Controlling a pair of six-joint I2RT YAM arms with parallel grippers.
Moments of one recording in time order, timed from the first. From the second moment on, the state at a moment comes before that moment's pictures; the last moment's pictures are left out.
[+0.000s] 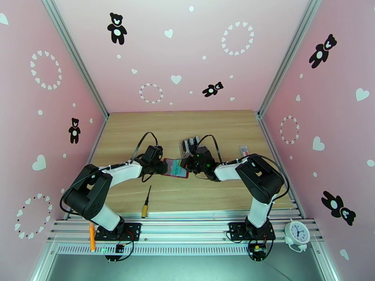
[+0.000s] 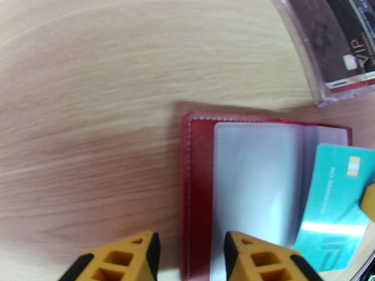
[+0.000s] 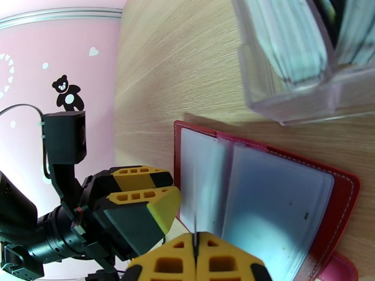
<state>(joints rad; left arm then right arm) -0.49 1.62 0.77 -0.20 0.06 -0.42 0.67 1.82 0.74 0.51 -0.43 1.07</state>
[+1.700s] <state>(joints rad) -0.49 1.64 0.79 -0.20 0.05 -0.42 0.66 1.91 0.74 0.62 -0.46 1.08</state>
